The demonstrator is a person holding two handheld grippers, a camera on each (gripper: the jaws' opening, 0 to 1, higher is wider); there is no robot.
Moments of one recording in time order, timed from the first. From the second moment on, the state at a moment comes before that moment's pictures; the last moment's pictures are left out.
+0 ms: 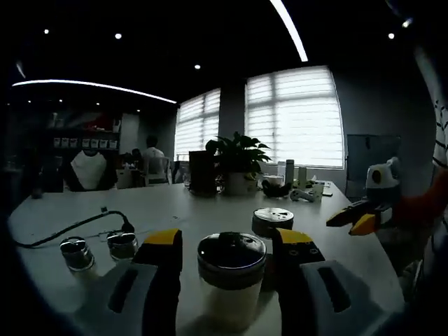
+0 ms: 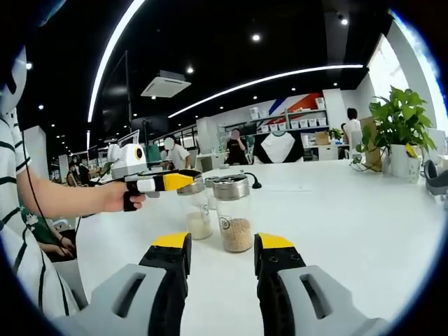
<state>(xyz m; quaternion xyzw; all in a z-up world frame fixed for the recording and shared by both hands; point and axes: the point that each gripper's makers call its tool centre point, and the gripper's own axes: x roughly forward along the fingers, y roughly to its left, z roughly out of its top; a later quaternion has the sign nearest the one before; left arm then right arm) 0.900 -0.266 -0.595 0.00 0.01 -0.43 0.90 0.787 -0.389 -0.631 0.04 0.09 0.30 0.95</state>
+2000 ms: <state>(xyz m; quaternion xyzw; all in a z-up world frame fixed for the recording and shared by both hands) 0.889 -0.278 -0.604 0.02 0.05 -0.64 0.77 0.785 -0.386 -0.635 0.04 0.10 0.31 0.94</state>
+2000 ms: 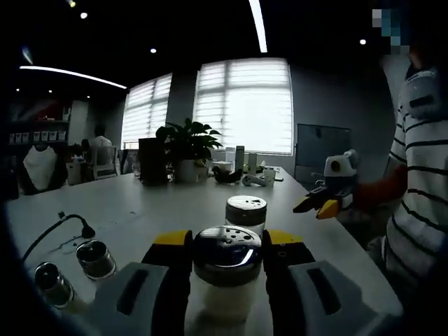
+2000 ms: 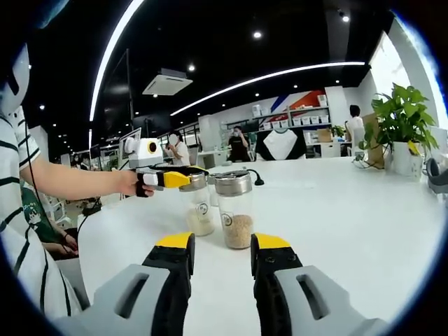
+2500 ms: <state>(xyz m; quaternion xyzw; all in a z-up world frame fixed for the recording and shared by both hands) 0.892 -0.275 -0.607 -0.02 0.08 -0.62 0.78 0.788 -0.389 -0.630 0.03 0.09 0.31 0.95</state>
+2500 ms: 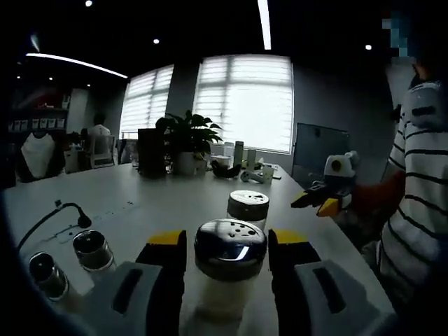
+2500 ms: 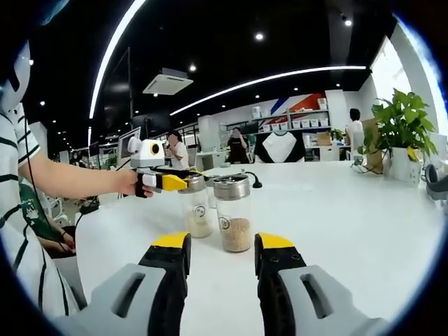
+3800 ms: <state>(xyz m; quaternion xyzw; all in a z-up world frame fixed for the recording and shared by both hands) 0.901 -0.263 -0.603 0.02 0.03 -0.40 0.92 0.789 -0.392 -0.627 0.03 0.09 0.29 0.95</state>
